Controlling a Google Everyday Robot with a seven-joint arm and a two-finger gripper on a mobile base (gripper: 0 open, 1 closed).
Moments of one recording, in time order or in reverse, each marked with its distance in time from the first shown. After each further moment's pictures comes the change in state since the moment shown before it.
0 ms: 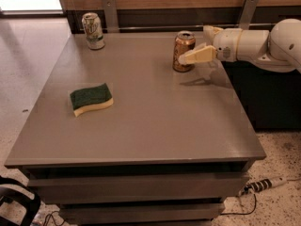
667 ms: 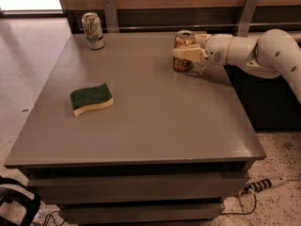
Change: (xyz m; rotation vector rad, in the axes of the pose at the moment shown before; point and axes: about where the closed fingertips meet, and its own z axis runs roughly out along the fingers) arm 0.012 -0.006 0.026 -0.013 -0.071 0.012
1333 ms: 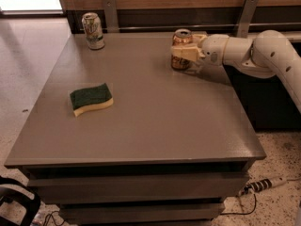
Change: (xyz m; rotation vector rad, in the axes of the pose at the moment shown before) arm 0.001 0.002 0.012 -0.023 -0.019 0.001
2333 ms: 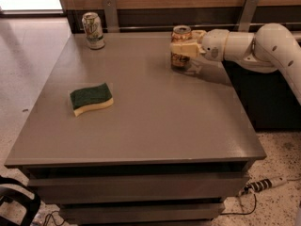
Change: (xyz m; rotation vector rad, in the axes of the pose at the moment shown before) arm -0.016 0.006 -0.004 -0.021 0.012 -0.008
